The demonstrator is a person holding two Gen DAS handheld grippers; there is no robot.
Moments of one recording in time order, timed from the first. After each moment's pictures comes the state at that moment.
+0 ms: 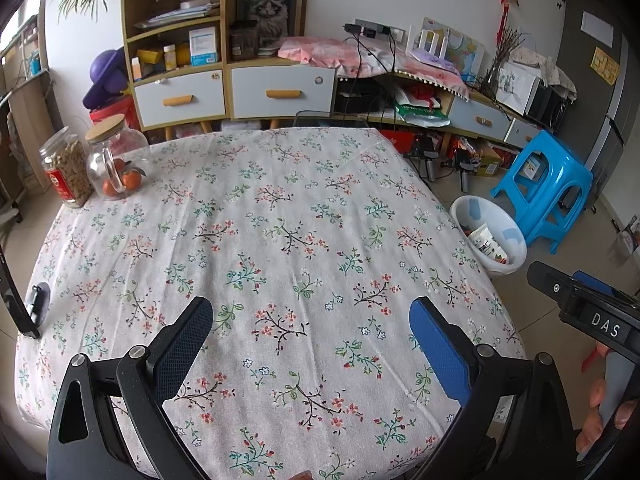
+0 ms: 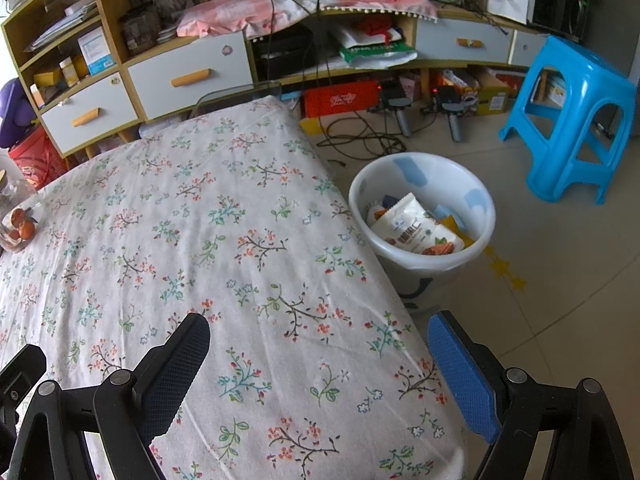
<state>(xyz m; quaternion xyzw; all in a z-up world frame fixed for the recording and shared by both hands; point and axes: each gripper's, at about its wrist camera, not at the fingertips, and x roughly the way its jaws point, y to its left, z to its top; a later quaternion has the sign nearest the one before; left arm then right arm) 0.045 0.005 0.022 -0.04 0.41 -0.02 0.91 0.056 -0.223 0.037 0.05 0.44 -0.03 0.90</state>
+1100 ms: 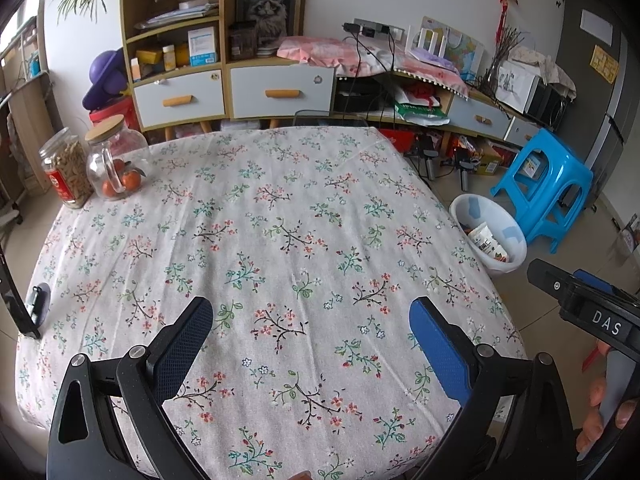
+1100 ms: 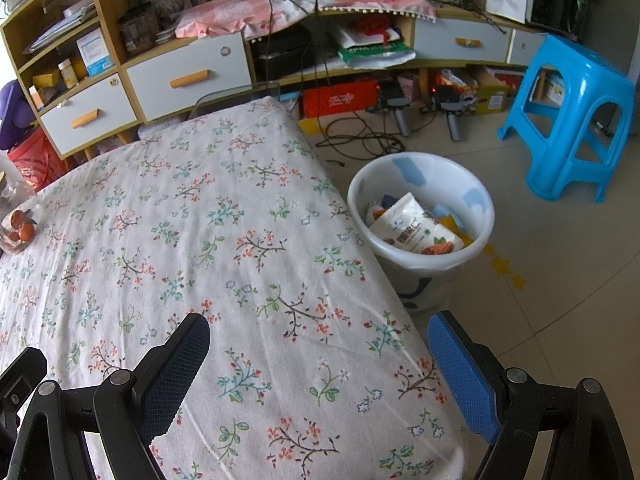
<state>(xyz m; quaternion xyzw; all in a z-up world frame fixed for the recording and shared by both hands) 0.043 0.004 0.023 -0.04 0.41 -0.02 0.91 0.056 -0.224 0.036 0.05 0.43 -0.03 0.90</state>
